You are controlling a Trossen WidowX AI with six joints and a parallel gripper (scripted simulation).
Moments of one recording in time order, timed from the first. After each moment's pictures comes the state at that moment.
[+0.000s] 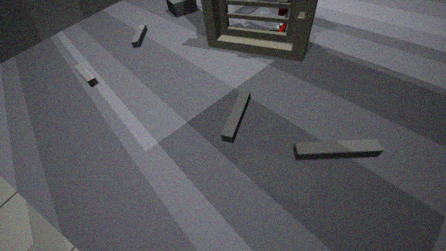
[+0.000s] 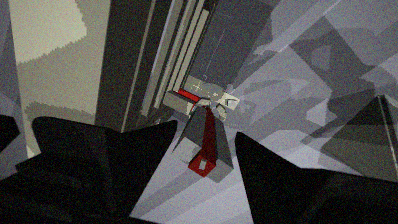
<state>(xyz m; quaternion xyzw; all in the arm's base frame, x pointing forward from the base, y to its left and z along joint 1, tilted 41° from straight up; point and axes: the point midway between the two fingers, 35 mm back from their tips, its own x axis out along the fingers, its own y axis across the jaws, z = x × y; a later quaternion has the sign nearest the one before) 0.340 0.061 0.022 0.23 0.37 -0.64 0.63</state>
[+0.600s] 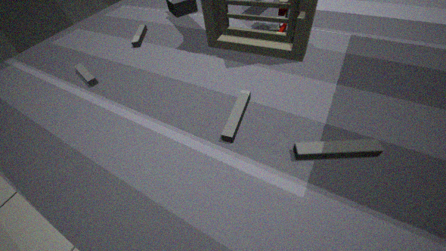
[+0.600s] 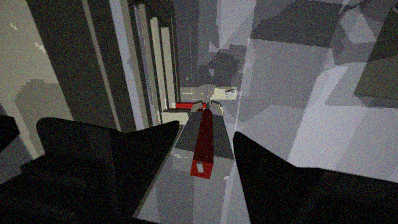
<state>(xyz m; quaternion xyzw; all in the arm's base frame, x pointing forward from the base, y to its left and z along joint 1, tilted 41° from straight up) 0.341 0.059 0.022 0.37 0.21 -0.71 0.56</state>
